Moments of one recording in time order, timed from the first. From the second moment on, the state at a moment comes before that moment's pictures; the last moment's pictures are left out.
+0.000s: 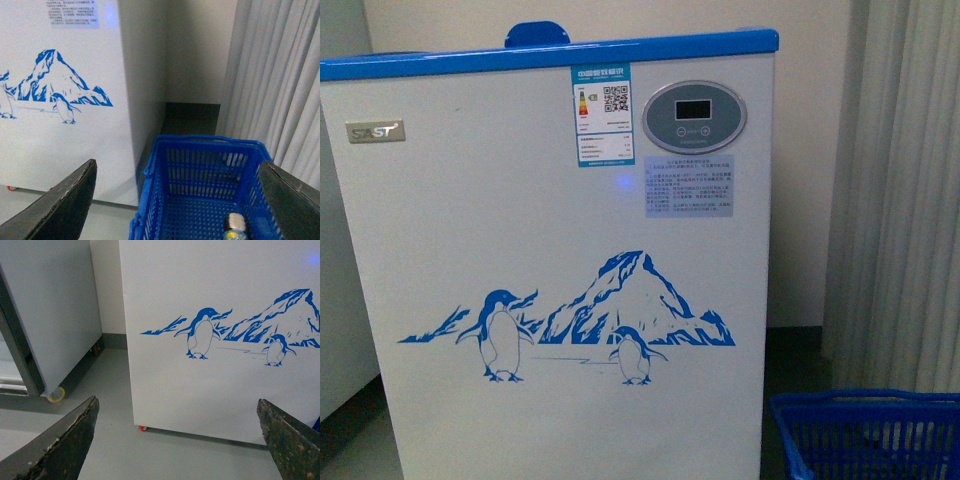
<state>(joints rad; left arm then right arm) 0.00 0.00 0.01 0.00 0.00 0.00 0.00 0.00 0.02 0.00 0.00 0.00</state>
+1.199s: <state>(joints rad) 0.00 0.00 0.01 0.00 0.00 0.00 -0.28 2.38 0.81 0.50 0.27 0.07</state>
